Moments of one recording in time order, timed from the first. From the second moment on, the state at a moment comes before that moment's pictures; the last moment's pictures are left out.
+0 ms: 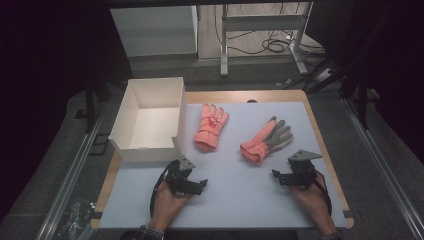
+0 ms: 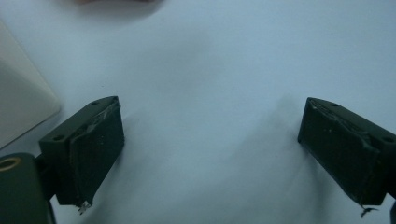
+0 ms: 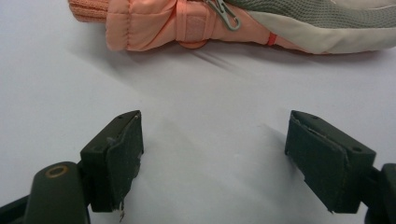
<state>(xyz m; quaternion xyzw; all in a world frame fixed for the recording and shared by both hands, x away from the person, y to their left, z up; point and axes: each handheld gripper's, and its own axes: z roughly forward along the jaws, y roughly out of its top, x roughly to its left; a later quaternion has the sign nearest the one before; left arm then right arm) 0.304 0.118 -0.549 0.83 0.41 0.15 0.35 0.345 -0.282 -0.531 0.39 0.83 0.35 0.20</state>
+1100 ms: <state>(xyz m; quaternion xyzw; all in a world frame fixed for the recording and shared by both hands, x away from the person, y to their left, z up) 0.304 0.118 -0.549 0.83 0.41 0.15 0.35 0.349 -0.279 -0.518 0.41 0.82 0.36 0.19</state>
